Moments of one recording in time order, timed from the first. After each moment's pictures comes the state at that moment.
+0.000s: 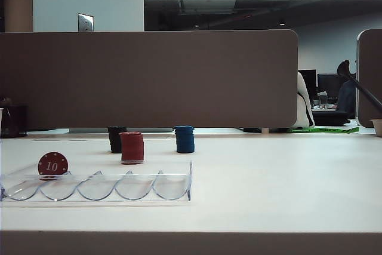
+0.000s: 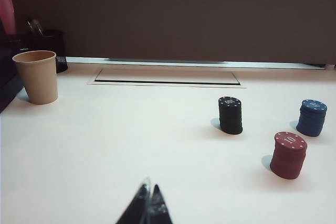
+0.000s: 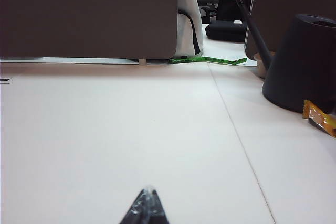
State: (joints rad) left arm -0.07 0.00 0.00 0.04 -0.04 0.00; right arm 0.01 0.00 0.01 0.02 0.02 0.00
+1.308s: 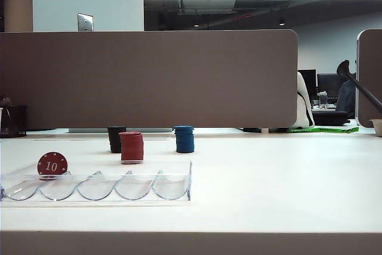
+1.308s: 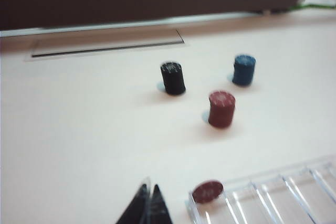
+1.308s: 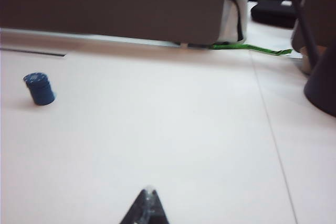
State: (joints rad) left arm -0.07 0.15 0.34 -0.38 0.17 0.07; right arm 0.01 0.10 0.33 -0.35 -0.14 -0.05
